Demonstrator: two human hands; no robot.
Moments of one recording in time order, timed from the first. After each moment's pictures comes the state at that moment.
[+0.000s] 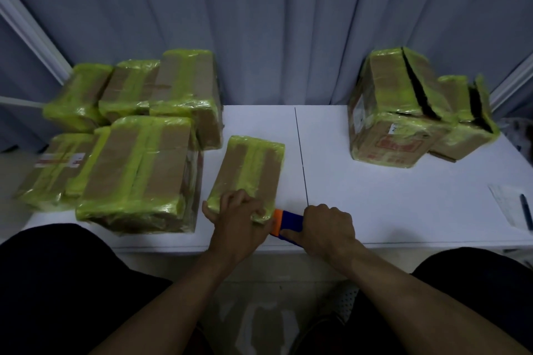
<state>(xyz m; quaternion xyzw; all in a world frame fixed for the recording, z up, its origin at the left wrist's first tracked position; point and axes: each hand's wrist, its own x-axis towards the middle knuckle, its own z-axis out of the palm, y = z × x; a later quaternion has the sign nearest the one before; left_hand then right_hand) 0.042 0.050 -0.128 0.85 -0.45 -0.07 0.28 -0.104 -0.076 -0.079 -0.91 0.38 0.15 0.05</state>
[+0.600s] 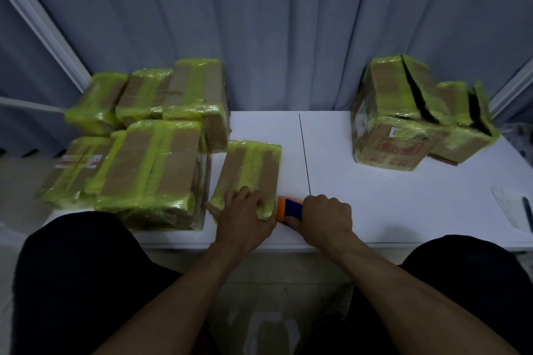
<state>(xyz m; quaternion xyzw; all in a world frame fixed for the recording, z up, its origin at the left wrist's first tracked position) 0.035 0.053 -0.096 0.89 -0.41 -0.07 0.19 -0.095 -0.067 -0.063 -0.92 0.38 0.11 0.00</state>
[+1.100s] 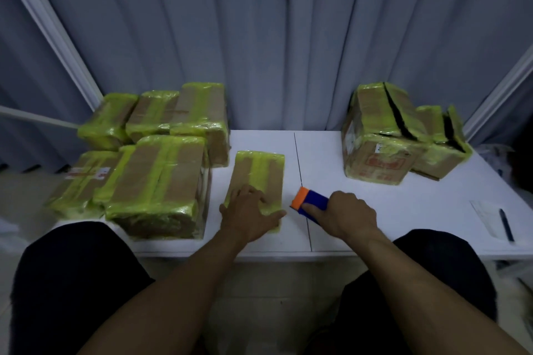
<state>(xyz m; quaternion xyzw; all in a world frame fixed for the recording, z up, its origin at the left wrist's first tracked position) 0.045 0.035 -0.082 0.88 -0.41 -0.13 0.17 -0.131 -0.087 -0.019 -0.85 0.50 0.05 0.12</state>
